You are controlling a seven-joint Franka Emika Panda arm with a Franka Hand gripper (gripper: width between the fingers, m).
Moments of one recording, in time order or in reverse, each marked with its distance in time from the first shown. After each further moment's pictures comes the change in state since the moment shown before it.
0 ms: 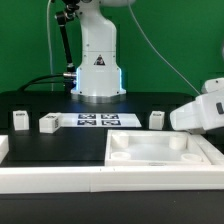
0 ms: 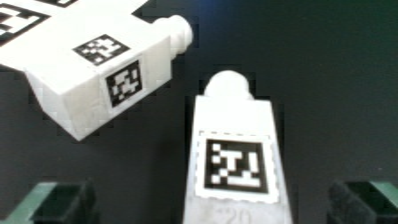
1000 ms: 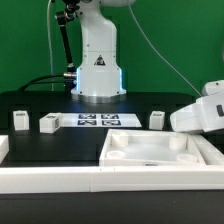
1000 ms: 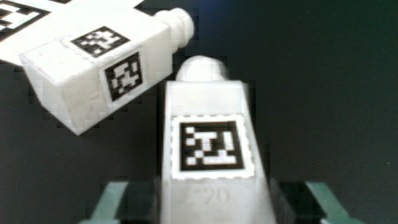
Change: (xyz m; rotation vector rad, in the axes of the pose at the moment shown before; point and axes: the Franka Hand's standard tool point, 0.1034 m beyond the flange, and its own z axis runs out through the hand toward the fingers) arm 0.002 -0.002 0.001 -0.002 0.007 0.010
